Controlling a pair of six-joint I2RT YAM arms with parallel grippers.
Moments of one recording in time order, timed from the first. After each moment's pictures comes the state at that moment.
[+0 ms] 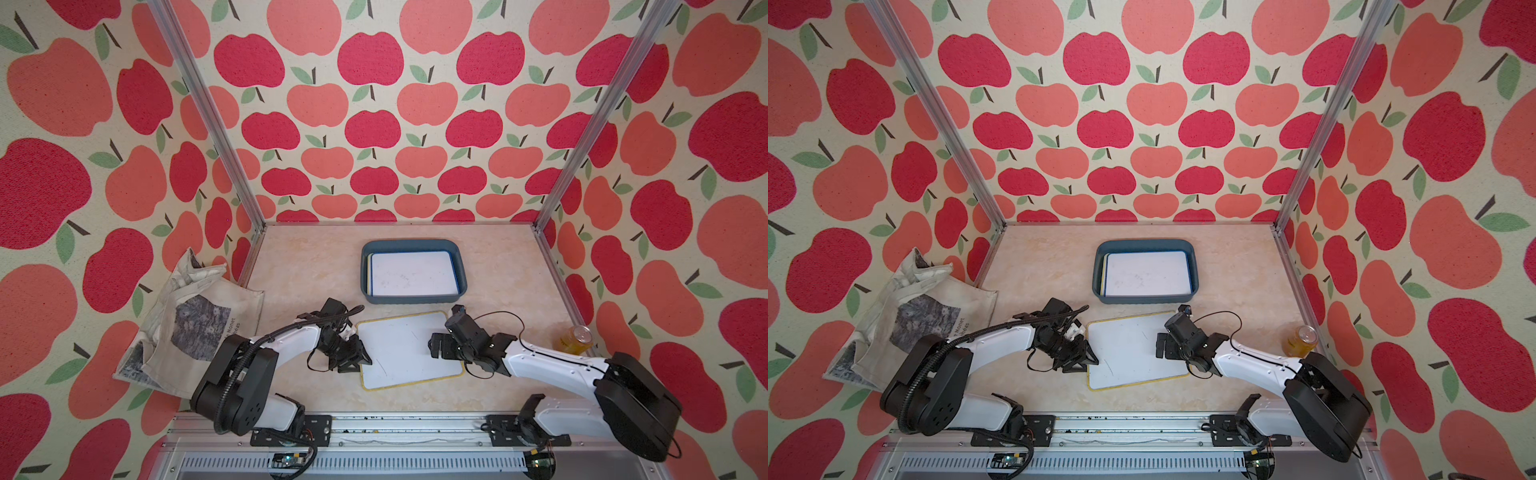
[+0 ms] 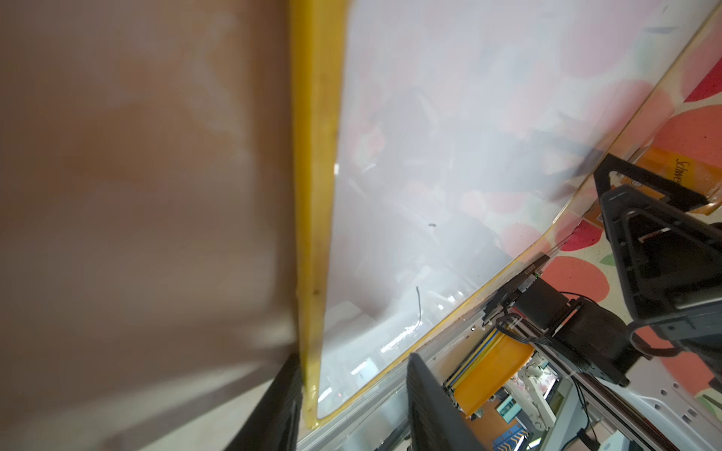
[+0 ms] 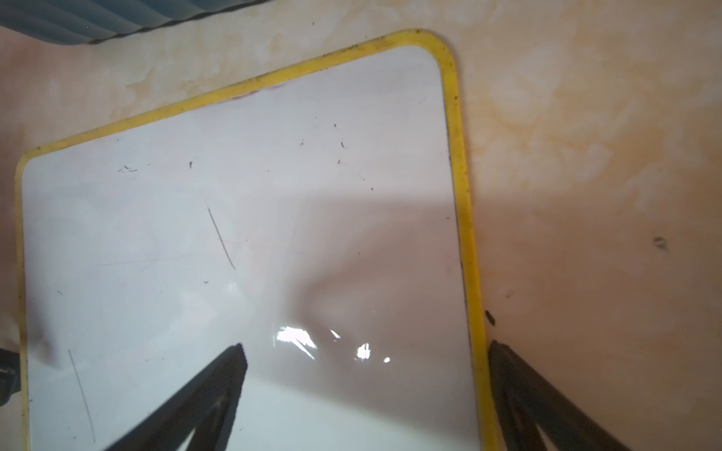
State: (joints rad) left arm -0.39 1.41 0.58 -0.55 0.67 -0.64; right arm 0.89 1.27 0.50 -0.23 0.08 0.78
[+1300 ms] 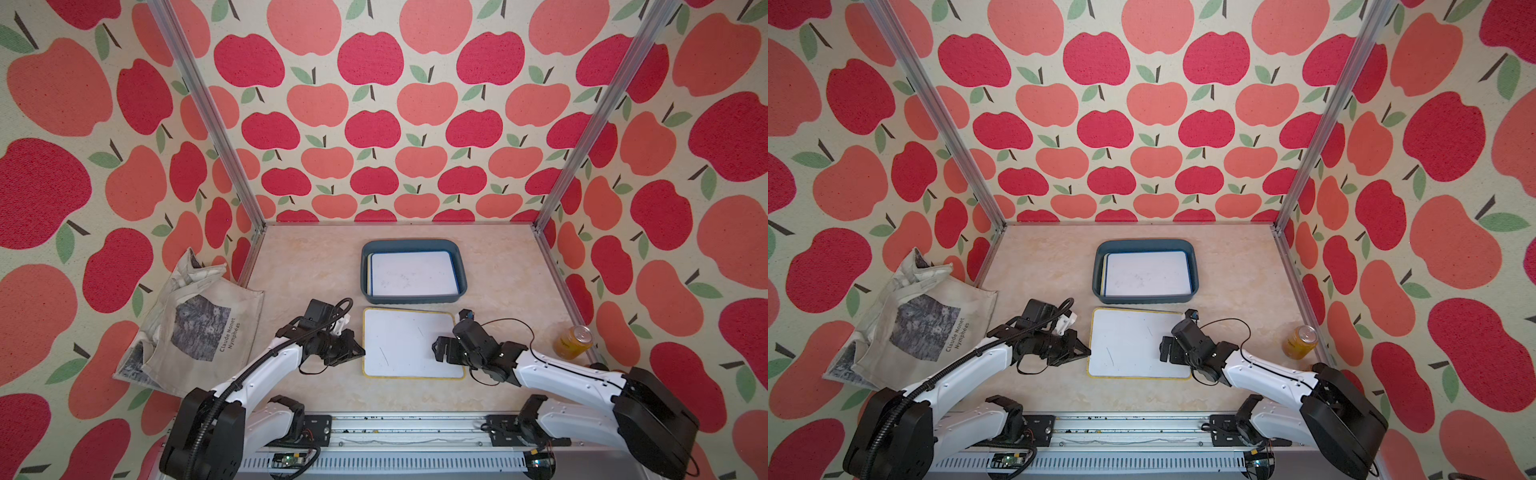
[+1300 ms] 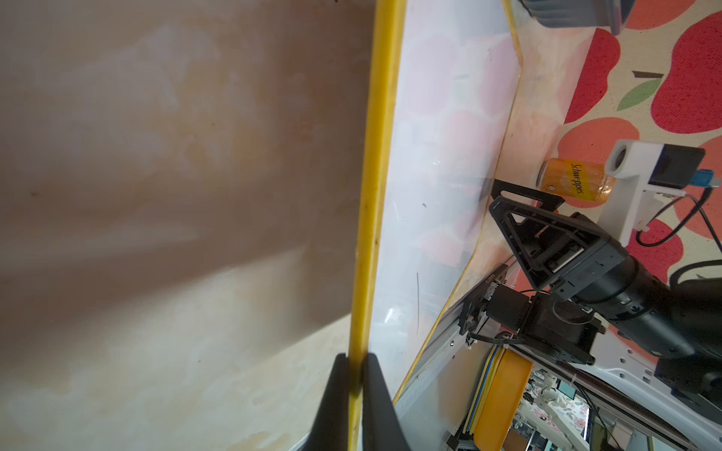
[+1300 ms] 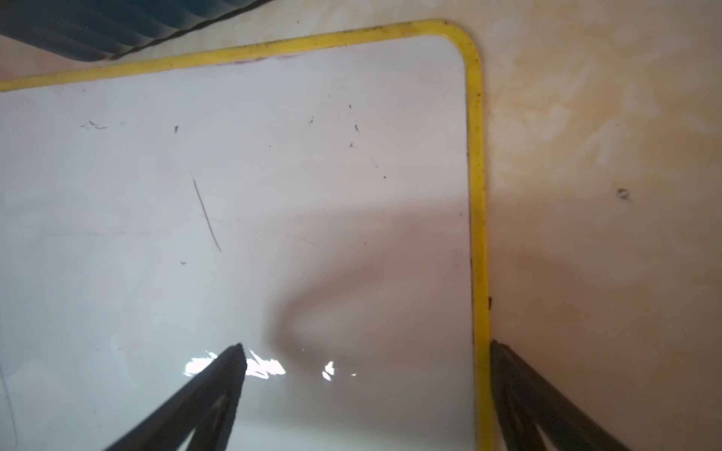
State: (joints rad) left arm -0.36 1.11 0.52 -0.52 0.69 -0.63; right arm 0.90 1.16 0.42 -0.22 0.08 0.83
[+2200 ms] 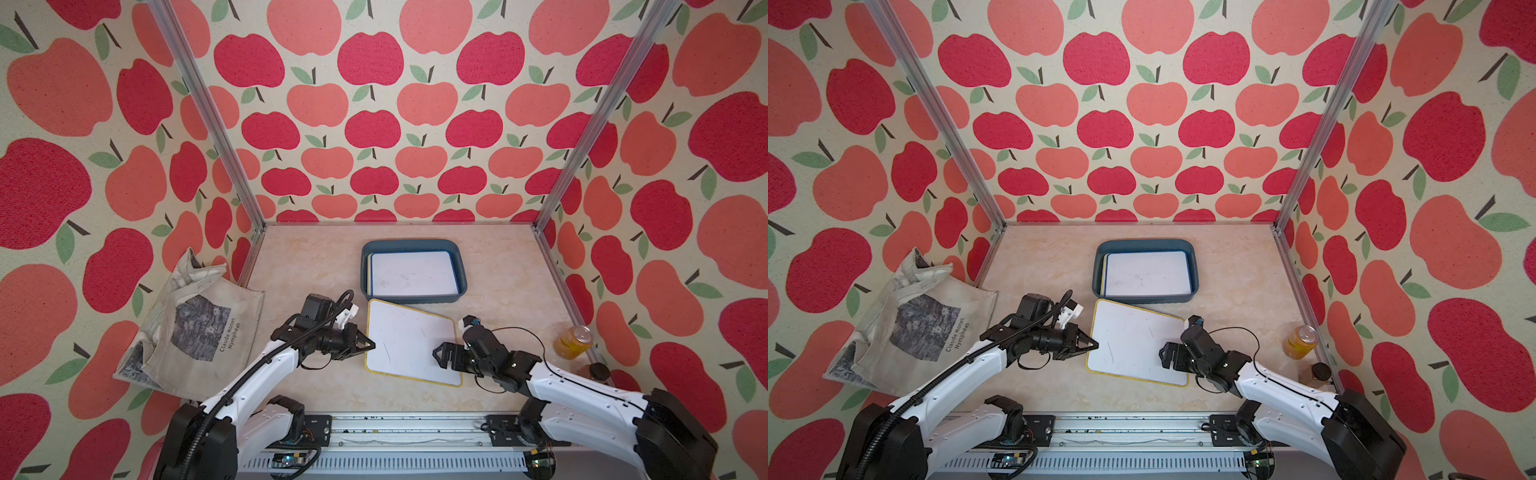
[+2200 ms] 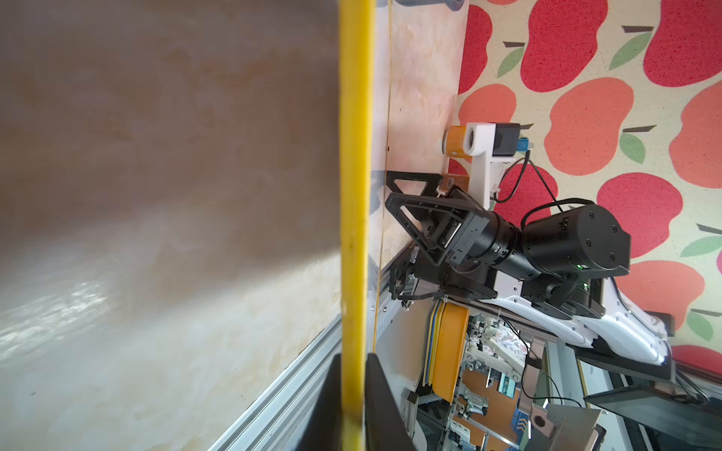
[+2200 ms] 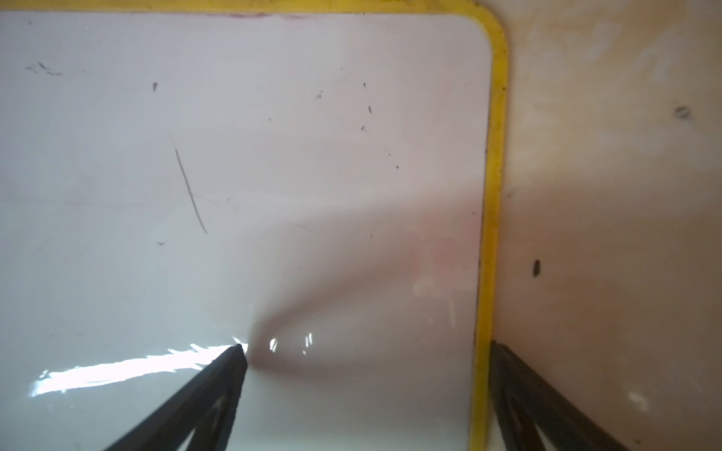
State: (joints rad) left arm -0.37 1.05 0.56 -0.46 0.89 -0.67; right arm 0.88 0.99 0.33 -0.21 -0.07 0.87
